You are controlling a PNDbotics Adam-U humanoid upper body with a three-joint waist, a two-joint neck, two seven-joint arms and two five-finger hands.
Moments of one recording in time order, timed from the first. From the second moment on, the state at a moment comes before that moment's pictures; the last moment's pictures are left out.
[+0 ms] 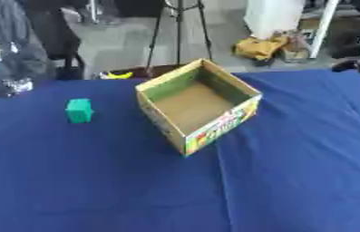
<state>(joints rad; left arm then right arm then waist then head) -0.67 0.71 -0.01 -1.32 -0.57 -0.12 -0.40 -0.59 -0.40 -0.04 -1.57 -0.04 -0.05 -0.07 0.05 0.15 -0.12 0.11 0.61</state>
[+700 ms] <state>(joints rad) -0.90 0.61 0.01 -0.85 -0.88 -0.10 -0.36 -0.59 -0.40 -0.02 -1.57 -0.04 -0.05 -0.05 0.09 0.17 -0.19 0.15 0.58</state>
